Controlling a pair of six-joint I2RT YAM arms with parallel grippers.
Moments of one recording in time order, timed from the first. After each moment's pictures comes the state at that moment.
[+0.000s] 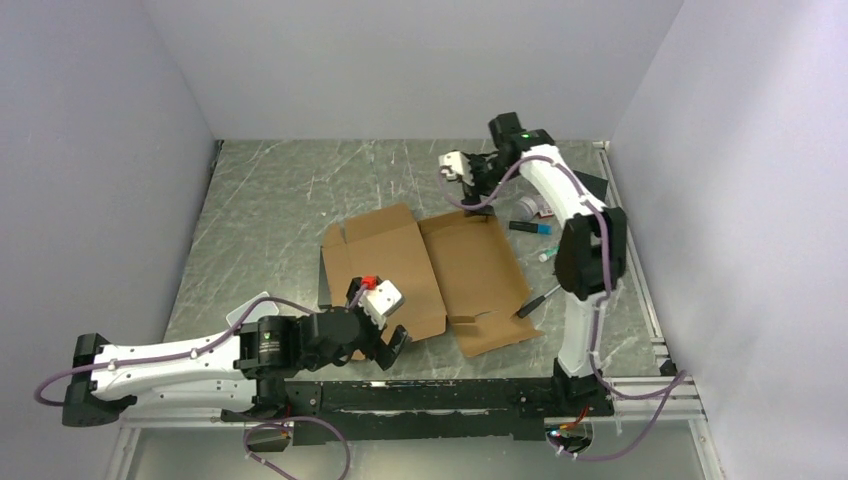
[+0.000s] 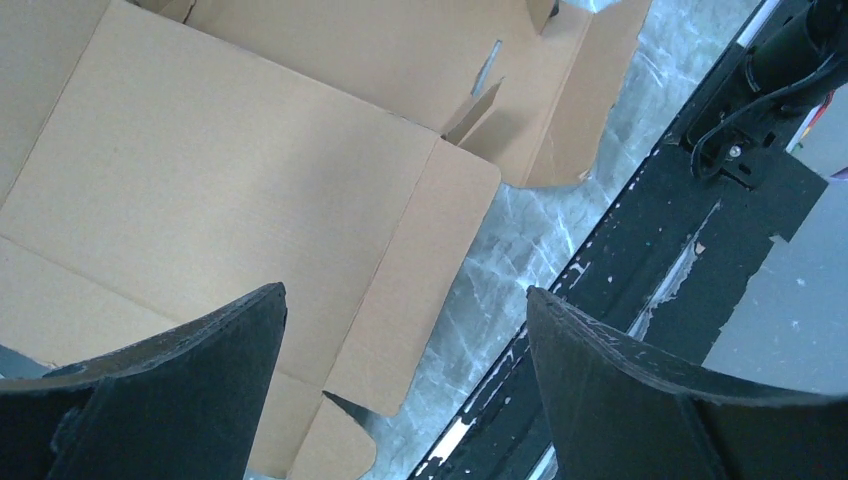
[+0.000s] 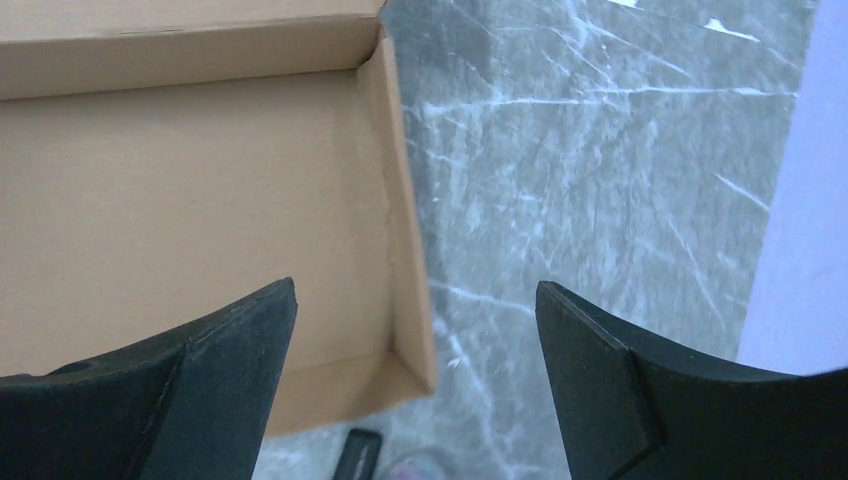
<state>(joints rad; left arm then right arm) -1.38 0.80 0.67 -0.36 -0.42 -0.26 0.25 1.96 1.78 -0.99 -0.71 -1.39</state>
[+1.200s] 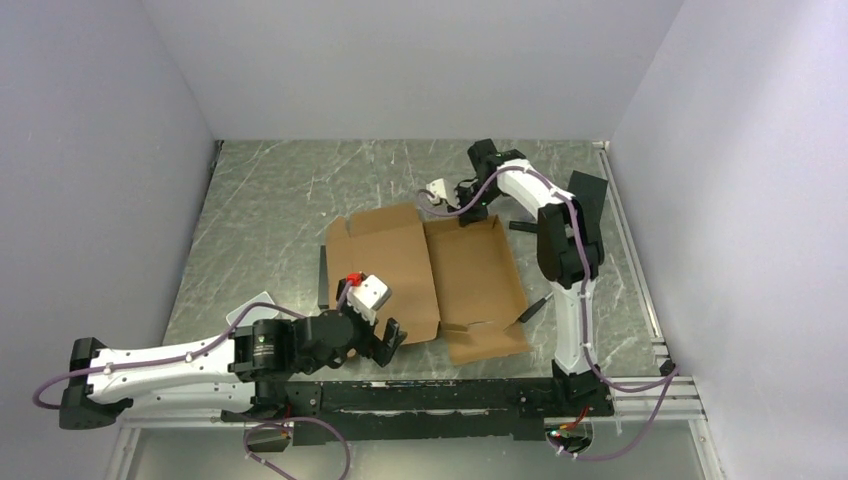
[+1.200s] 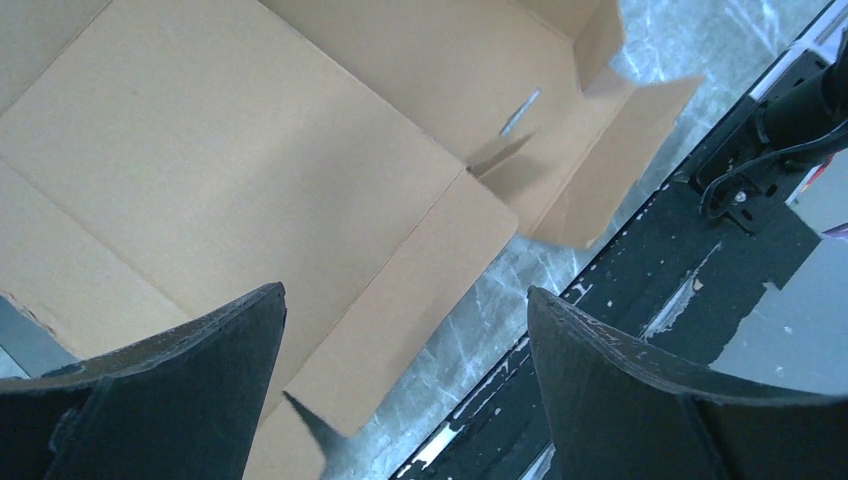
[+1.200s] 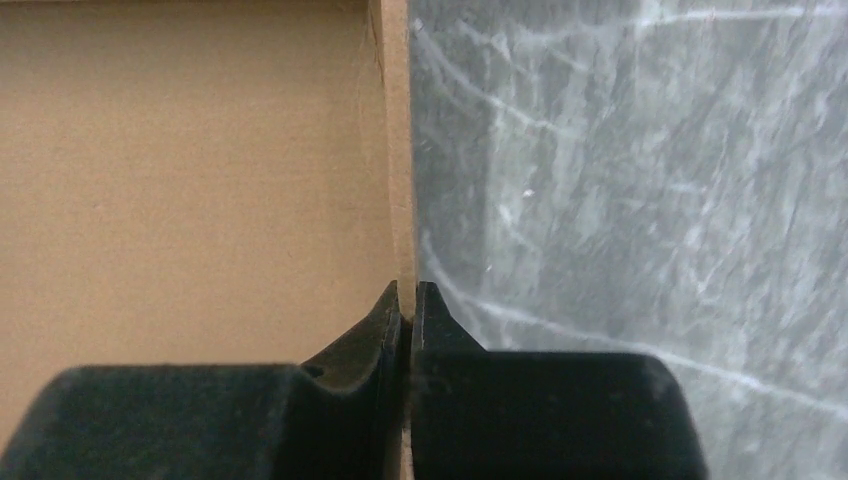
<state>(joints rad) -1.38 0.74 0.62 -0.36 -0.50 -0.39 0.33 2.21 1.82 -0.94 -0.51 -1.35</state>
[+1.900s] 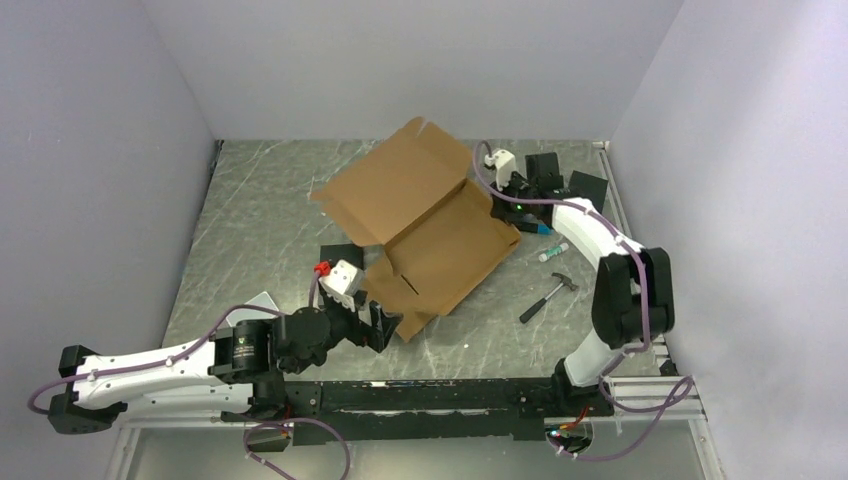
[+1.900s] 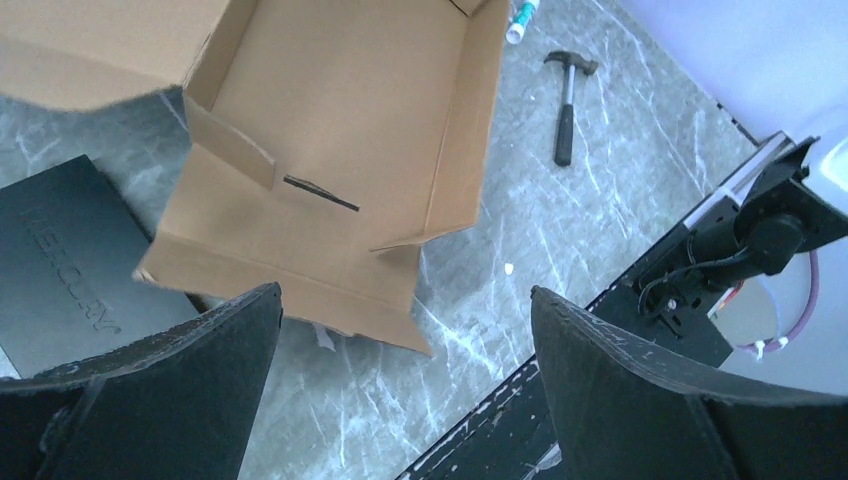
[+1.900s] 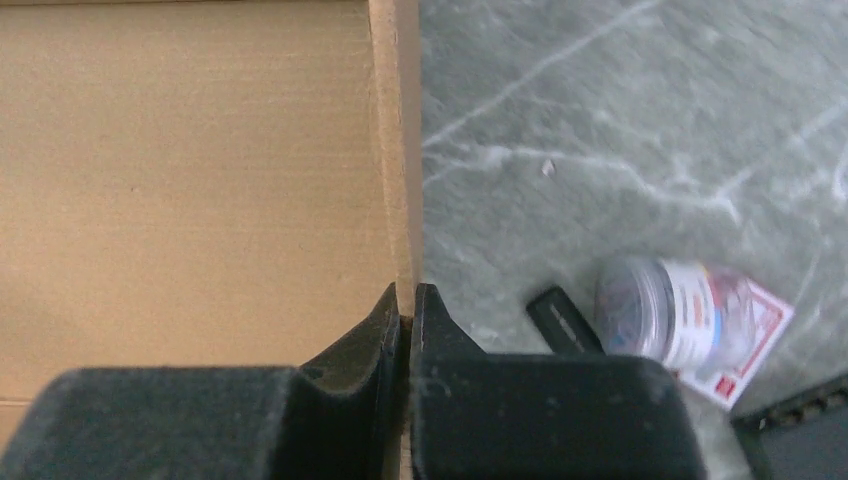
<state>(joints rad) -1.38 0.63 0.63 -0.32 -0.60 -0.49 0.19 1.68 1.22 -0.37 -0.44 -0.46</state>
